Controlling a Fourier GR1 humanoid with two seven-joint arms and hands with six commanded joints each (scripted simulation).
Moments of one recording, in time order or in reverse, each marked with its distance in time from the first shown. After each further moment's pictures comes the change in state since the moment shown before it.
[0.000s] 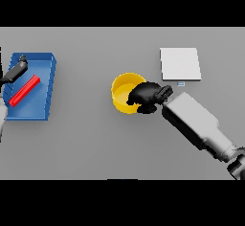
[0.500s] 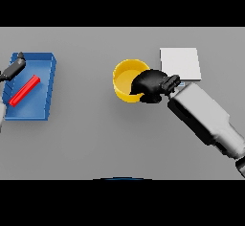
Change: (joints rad) left arm -0.014 0.011 0.005 -0.003 -0.003 -0.001 0.019; right arm -0.033 -0.069 -0.064 -0.147 -0.053 0.062 0.064
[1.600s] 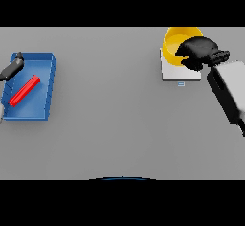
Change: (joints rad) left arm 0.014 0.011 0.006 -0.033 0.008 -0.018 0.009; right arm -0.110 -0.137 -0.205 0.403 0.036 -0.283 -0.053
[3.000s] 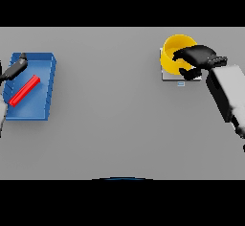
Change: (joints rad) left arm -0.026 -0.014 -0.012 0.051 -0.016 0.008 -0.002; right arm -0.042 0.062 -0.006 0.266 0.035 -0.083 -0.130
